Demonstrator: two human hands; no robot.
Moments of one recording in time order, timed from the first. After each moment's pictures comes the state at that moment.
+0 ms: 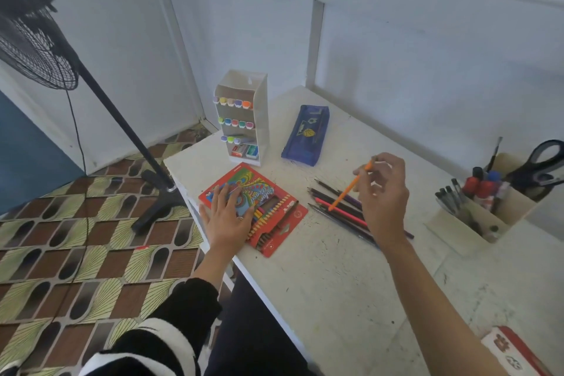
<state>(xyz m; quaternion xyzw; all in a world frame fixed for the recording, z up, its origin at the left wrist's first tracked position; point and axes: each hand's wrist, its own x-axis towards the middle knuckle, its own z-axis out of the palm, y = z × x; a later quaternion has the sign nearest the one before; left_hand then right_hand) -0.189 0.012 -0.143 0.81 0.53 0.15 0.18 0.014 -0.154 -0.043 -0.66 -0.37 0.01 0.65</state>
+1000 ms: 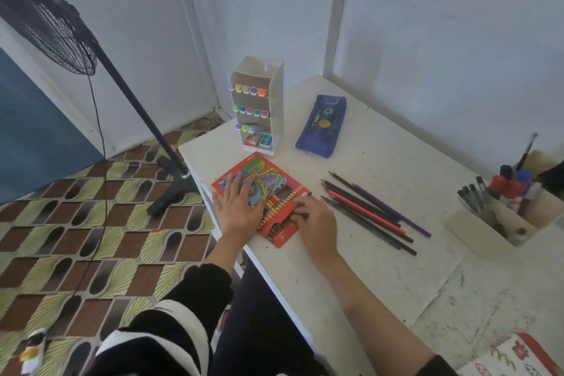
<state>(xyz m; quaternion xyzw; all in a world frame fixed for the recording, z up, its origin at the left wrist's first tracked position) -0.188 0.011 -0.142 0.81 0.53 0.14 0.19 -0.069 -0.104 -0.136 -0.78 -0.43 0.14 0.43</state>
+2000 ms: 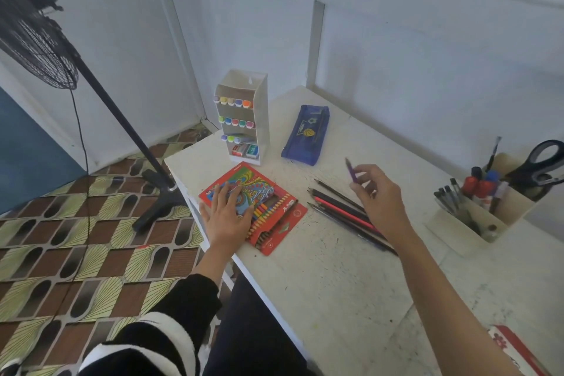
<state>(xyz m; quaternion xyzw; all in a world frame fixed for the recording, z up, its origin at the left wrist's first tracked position) -0.188 0.012 -0.144 0.82 0.53 0.14 0.18 0.038 -0.161 -0.052 -0.76 -0.42 0.11 0.48</state>
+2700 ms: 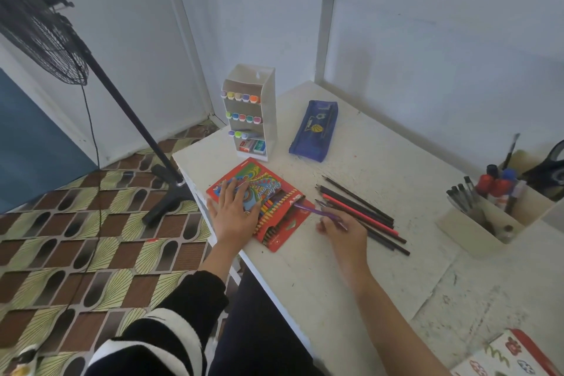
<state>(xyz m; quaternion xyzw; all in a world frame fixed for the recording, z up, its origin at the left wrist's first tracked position) -0.190 0.012 -0.145 0.82 0.53 0.15 0.18 -0.044 -0.149 -0.121 -0.65 -0.15 0.30 0.68</state>
